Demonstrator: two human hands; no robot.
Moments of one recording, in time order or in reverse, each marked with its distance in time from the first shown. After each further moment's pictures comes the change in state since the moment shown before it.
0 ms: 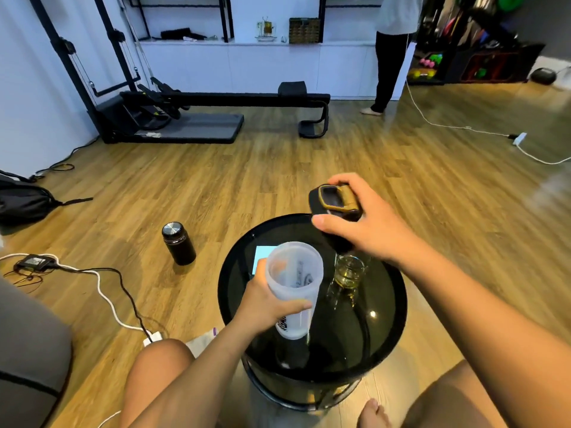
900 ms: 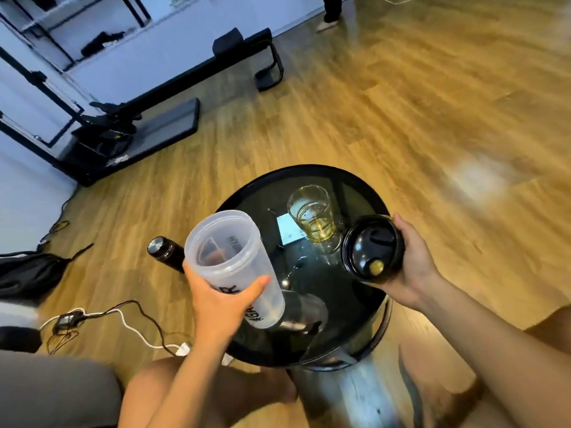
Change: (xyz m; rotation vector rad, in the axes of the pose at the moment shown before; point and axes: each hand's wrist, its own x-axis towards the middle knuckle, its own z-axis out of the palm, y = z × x) left_hand 0.001 -0.005 0.042 0.175 0.280 0.201; right_hand -0.102 0.258 0.035 1.458 0.355 0.875
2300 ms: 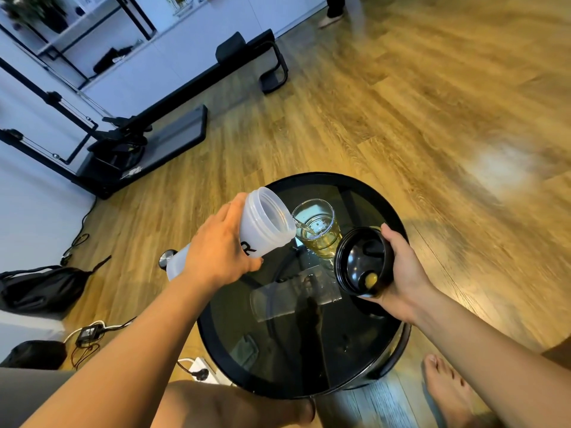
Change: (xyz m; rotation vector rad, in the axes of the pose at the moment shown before) left_hand 0.124 0.043 0.025 0.799 -0.489 0.328; right_hand 0.041 0.006 0.012 0.016 -0.016 0.111
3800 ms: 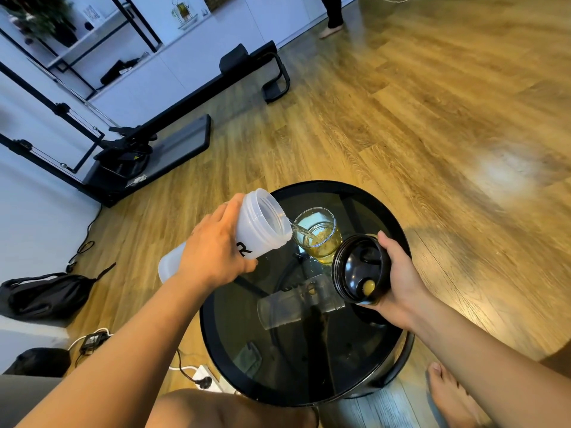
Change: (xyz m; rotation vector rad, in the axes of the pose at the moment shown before) left_hand 0.005 0.000 -0.018 0.071 0.005 -0.012; right_hand 0.002 0.002 0.002 0.011 -0.039 0.008
